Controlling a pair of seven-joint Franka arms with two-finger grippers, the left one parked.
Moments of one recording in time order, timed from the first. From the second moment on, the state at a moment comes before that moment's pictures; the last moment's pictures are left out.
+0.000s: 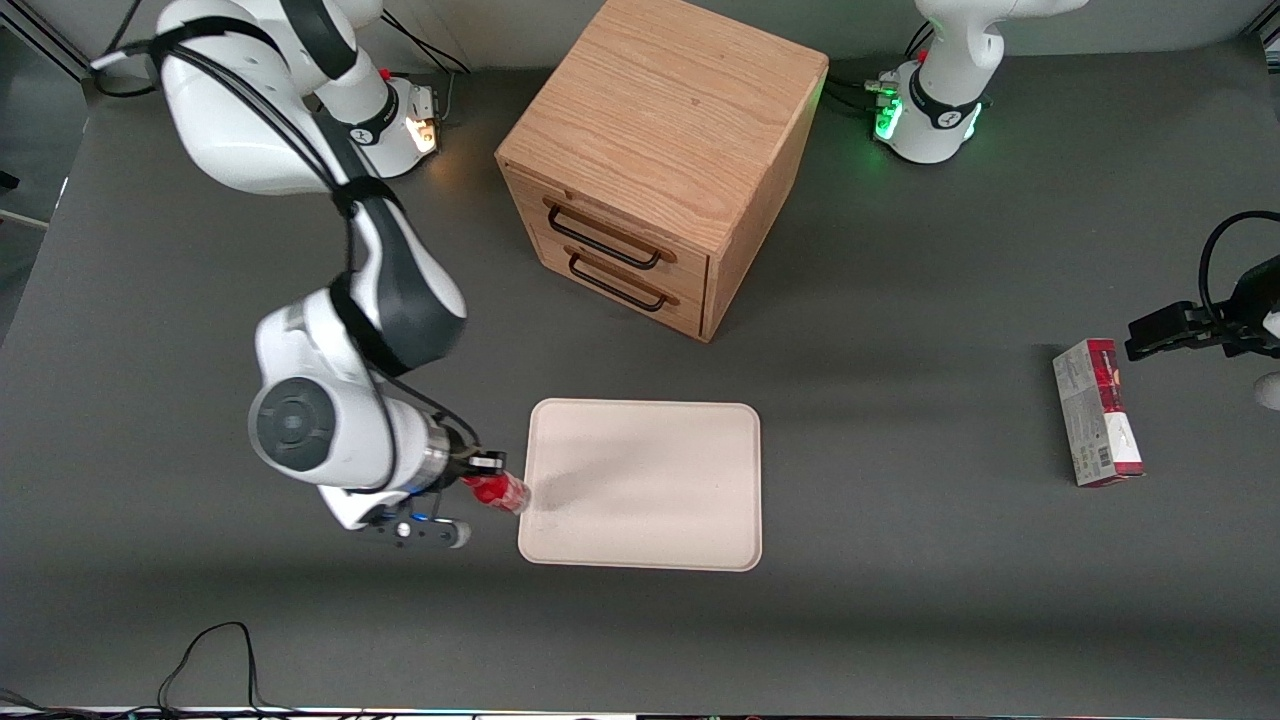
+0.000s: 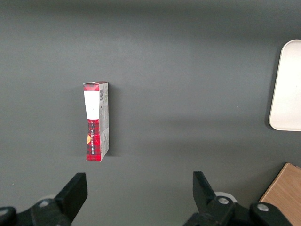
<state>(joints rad) 0.33 0.84 0.10 -0.95 0.03 1.76 0.51</state>
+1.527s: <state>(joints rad) 0.36 0.92 0.10 -0.91 -0.01 1.89 0.54</state>
